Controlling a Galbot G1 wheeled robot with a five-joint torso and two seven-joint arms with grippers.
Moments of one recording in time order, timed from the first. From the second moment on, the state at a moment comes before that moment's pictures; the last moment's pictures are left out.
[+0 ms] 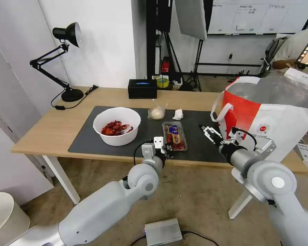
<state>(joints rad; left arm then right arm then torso) 0.63 -1.15 0.42 -1.82 -1.10 0.27 -0.71 -1.08 1.06 0.47 2.18 1.64 -0.42 0.76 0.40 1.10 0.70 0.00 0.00</state>
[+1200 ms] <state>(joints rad) 0.63 -1.15 0.42 -1.82 -1.10 0.27 -0.72 -0.85 1.14 0.39 1.93 1.69 -0.63 0.84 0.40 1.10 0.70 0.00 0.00</state>
